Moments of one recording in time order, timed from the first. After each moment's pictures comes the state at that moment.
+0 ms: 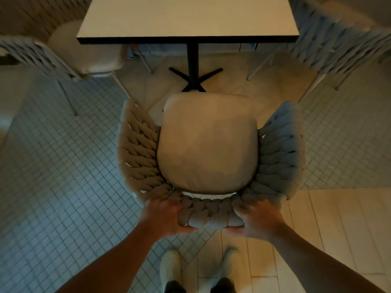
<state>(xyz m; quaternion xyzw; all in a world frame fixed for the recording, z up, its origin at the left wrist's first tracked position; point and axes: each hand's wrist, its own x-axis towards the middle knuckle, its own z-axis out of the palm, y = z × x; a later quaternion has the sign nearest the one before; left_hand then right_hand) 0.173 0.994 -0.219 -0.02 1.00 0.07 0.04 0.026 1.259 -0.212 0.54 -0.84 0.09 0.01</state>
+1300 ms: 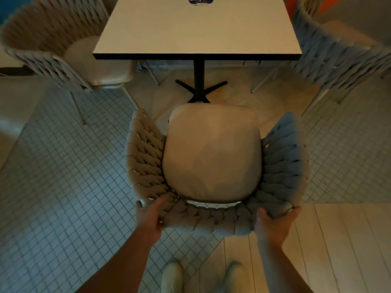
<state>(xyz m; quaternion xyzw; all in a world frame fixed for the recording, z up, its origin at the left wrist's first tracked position) 0.165 0.981 -0.185 -0.61 0.36 0.70 -0.10 0.045 1.229 -0.211 -0.26 -0.80 0.54 -0.02</state>
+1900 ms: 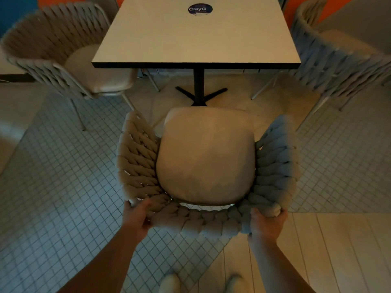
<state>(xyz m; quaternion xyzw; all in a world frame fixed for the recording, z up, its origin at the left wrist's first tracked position) 0.153 0.942 -0.196 -0.60 0.36 0.71 -0.13 0.017 1.205 -0.222 -0.34 -0.63 0.69 -0.07</state>
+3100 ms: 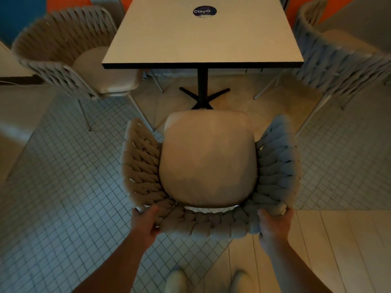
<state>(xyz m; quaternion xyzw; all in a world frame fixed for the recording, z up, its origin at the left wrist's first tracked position) 0.186 0.951 -0.203 -0.62 0.37 0.69 -0.09 0.031 1.221 -0.225 -0.31 -0.66 0.67 -0.12</state>
